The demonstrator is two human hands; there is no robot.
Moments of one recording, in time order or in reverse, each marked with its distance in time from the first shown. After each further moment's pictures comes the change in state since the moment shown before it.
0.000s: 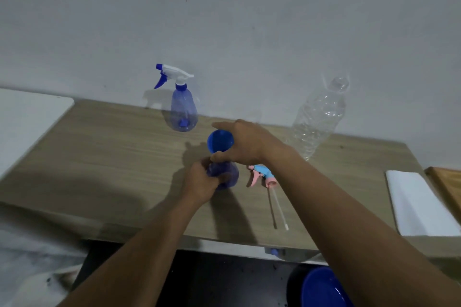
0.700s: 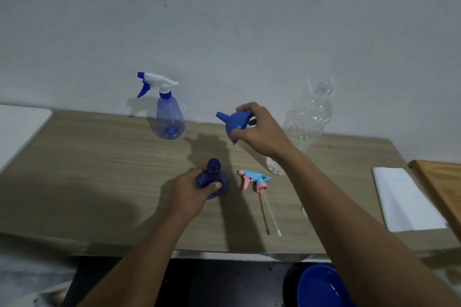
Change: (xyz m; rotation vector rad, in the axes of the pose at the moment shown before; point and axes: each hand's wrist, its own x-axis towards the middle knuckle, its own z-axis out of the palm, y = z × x) left_hand -0.002 -0.007 -0.003 0.033 0.023 0.085; right_hand -0.002 0.044 -0.017 0.658 0.343 0.182
